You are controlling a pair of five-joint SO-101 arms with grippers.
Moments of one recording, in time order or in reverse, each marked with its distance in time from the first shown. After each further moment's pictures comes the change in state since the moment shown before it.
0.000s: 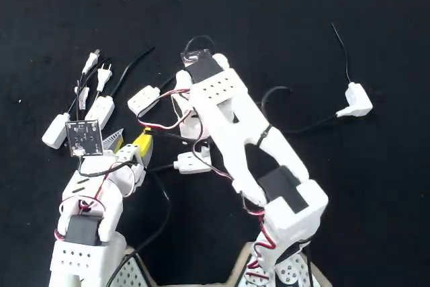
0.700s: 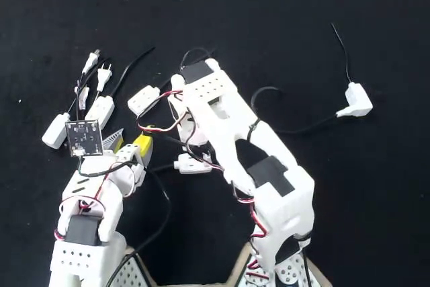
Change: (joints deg) left arm 0.0 0.0 0.0 0.0 0.0; right arm -0.2 8.3 -0.4 0.1 0.3
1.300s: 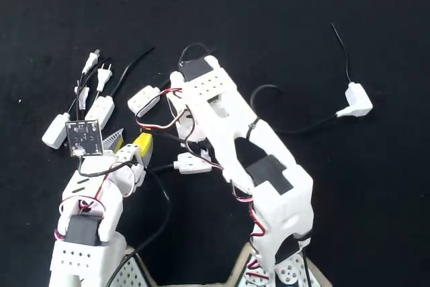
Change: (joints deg) left arm 0.0 0.0 0.0 0.0 0.0; right arm 0.0 0.4 -2.6 0.0 0.0
